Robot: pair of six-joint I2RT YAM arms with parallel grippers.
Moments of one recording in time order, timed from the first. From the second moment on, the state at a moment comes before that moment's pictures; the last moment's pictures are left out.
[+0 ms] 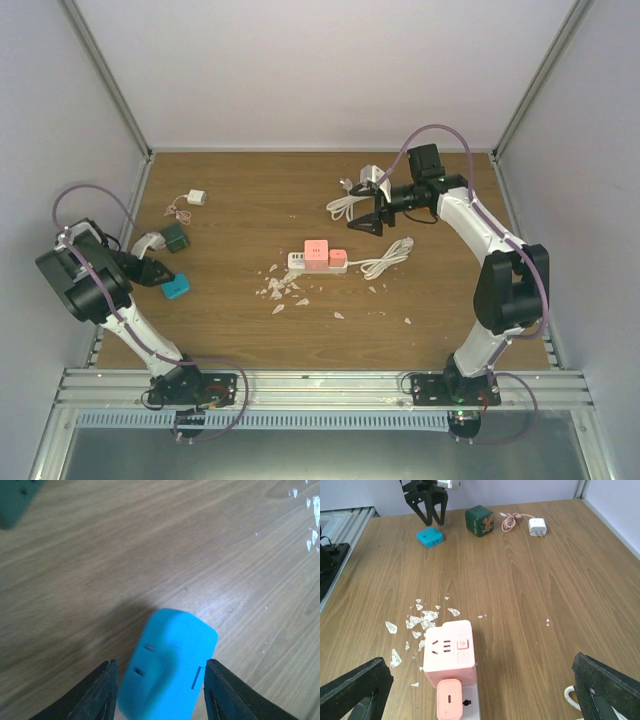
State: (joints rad) left arm 0.72 1.94 1.26 -1.19 0.57 1.21; right arm 0.23 1.73 1.42 -0.64 -1.05 -0.86
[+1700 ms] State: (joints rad) left arm -0.34 1.82 1.37 -0.66 0.72 0.97; right arm 0.33 1.93 1.24 -0.58 -0.91 -1.19
